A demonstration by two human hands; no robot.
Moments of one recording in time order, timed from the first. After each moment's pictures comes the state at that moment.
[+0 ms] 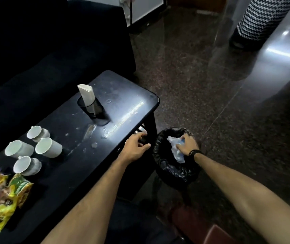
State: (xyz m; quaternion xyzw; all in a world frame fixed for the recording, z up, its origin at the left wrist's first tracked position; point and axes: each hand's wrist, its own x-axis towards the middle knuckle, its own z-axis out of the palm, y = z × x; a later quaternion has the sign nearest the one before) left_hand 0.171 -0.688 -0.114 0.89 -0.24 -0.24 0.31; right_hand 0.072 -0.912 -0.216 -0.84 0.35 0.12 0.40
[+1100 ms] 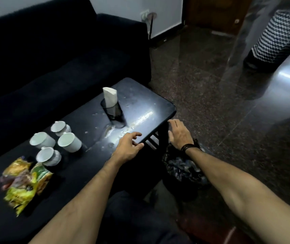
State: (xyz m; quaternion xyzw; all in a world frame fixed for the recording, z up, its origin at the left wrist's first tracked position) left_hand 0.195 -0.618 -0.085 0.91 -0.21 -0.16 0.33; right_hand 0.149 -0.854 -0.152 -0.97 0.12 -0.11 0.18
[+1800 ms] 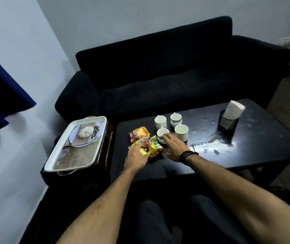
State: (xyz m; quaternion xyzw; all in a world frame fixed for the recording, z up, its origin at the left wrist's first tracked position) left_hand 0.127 -0.272 -0.044 0.94 0.15 0.02 0.29; right_hand 0.214 -0.454 -0.067 -0.93 -0.31 0.01 0.21
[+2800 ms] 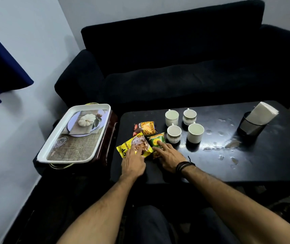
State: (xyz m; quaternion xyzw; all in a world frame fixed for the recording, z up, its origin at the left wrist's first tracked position) left_hand 0.152 -0.224 -0.122 0.98 0.16 -0.04 0.10; right_hand 0.232 -0.391 -0.133 -0.92 -0.37 0.10 0.12
